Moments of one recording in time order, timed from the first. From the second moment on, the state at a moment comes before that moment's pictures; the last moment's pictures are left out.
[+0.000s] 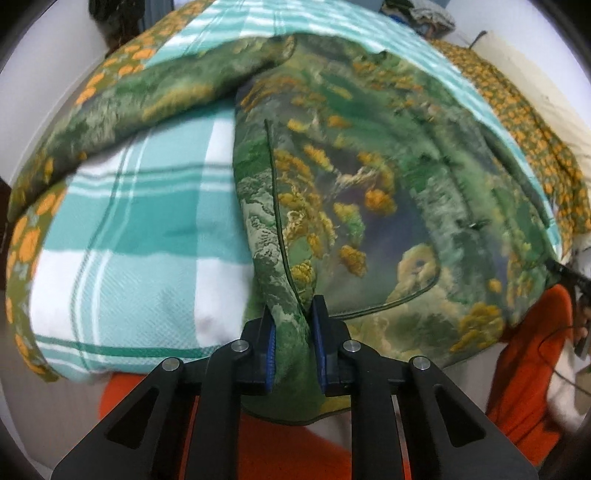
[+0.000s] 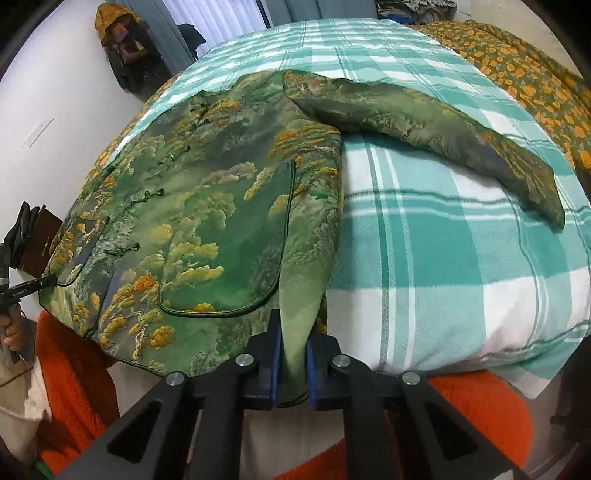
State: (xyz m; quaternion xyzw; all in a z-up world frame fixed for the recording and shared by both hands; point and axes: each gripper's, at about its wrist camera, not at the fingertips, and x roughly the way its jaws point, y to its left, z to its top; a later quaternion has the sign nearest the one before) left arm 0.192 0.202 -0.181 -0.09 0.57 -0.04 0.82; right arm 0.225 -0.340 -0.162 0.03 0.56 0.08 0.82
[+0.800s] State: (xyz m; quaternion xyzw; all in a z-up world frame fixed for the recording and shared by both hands) left arm 0.208 0.153 -0.077 -0.04 0.37 0.07 0.92; right arm 0.234 -0.293 -0.114 -0.04 0.45 0.01 0.89
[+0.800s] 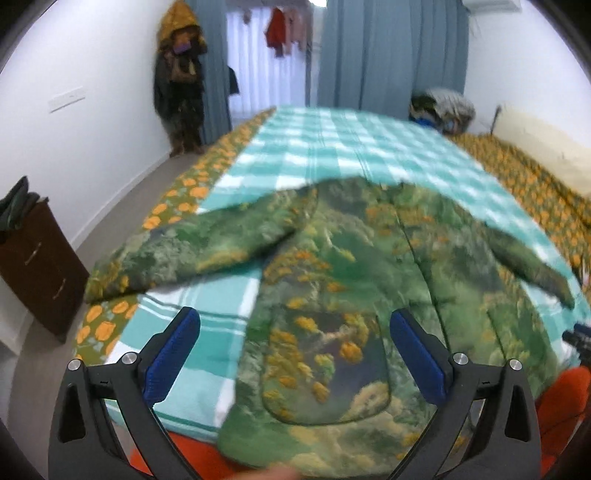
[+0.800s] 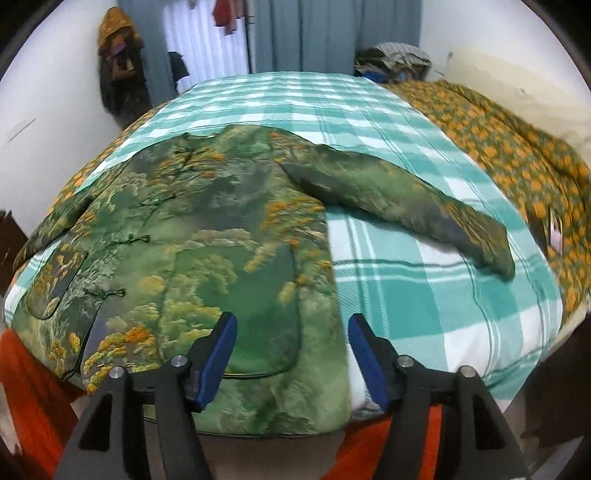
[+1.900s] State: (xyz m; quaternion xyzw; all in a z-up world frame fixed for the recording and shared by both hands) left arm 0.215 0.123 -0.120 -0.08 0.43 0.03 0.90; right arm 0.228 -0.300 -0.128 -0.01 0.43 0.02 0.90
